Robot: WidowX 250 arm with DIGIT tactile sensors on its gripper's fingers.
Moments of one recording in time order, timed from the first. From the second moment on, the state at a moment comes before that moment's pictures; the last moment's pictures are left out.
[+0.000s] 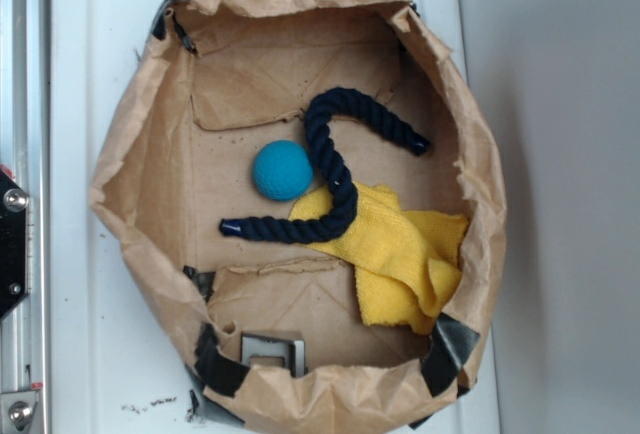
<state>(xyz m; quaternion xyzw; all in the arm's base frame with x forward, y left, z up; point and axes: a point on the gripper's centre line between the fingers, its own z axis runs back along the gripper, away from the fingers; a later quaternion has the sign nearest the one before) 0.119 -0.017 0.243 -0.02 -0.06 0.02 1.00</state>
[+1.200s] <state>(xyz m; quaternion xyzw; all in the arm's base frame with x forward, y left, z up) 0.245 0.006 0.169 -0.03 -0.06 0.23 0.97</state>
